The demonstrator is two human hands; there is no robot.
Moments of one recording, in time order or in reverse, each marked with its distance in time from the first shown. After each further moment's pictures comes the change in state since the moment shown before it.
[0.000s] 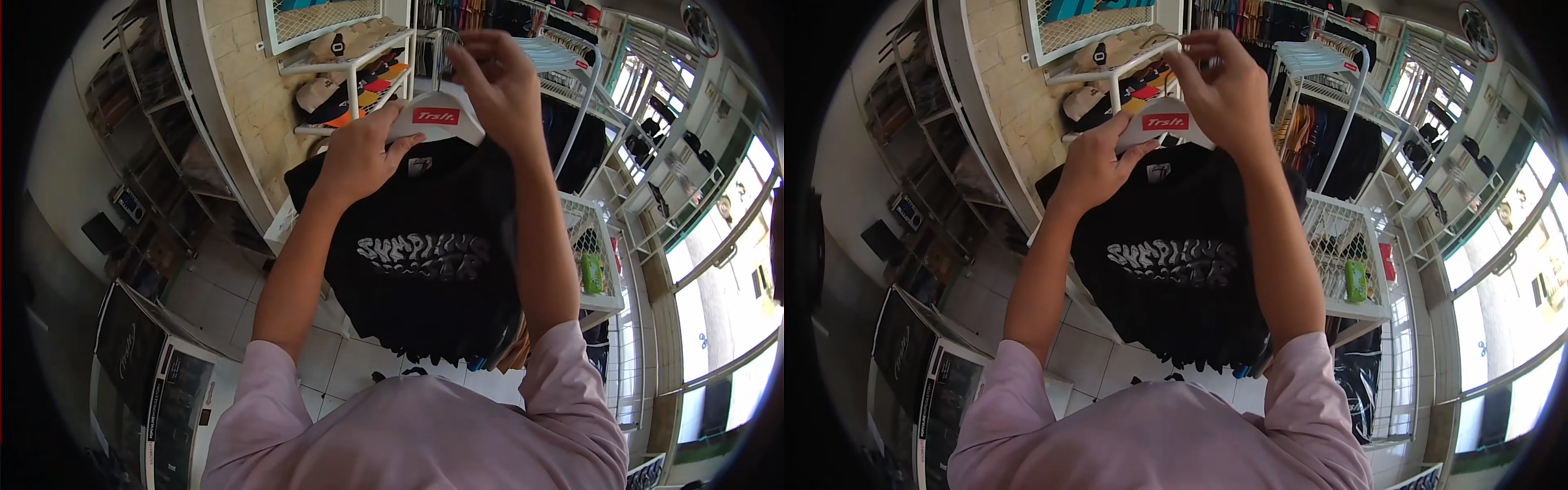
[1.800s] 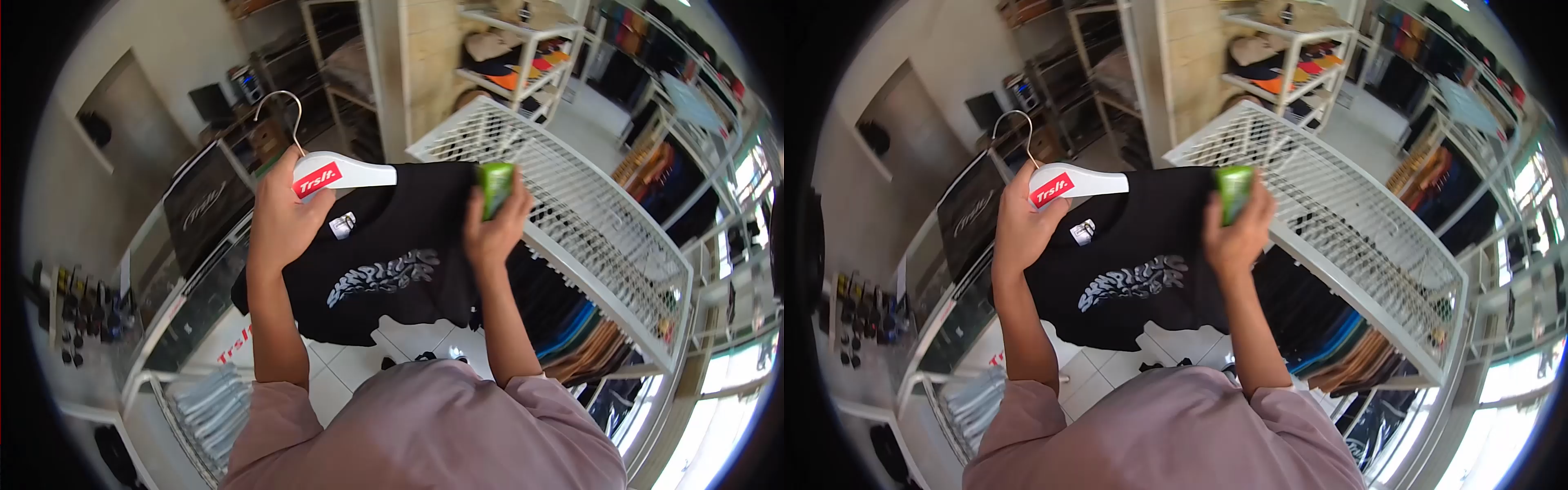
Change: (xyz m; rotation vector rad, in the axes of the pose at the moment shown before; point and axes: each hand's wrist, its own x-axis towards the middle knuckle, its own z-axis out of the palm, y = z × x) left_hand -0.249 0.038 -0.251 0.106 0.236 -0.714; right_hand -0.278 -0.089 0.172 -0.200 -0.007 0.211
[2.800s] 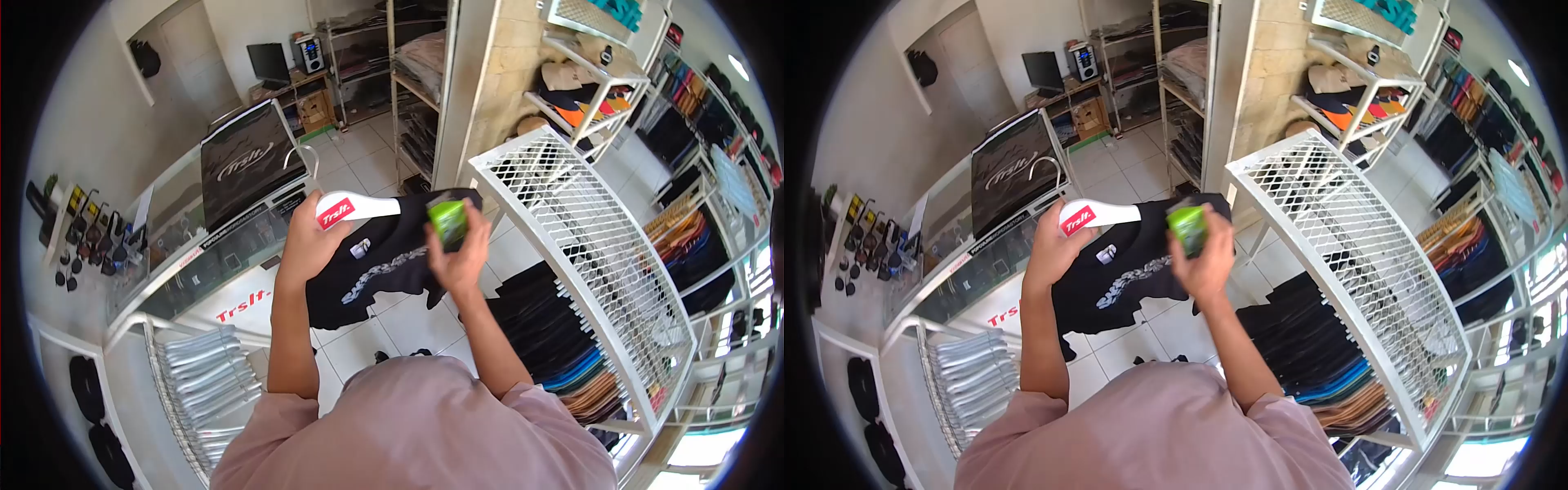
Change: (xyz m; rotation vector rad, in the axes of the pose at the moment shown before) left_hand -0.073 -0.085 -0.027 -0.029 0.110 -0.373; right_hand -0.076 -0.055 0.069 0.368 -0.252 -0.161
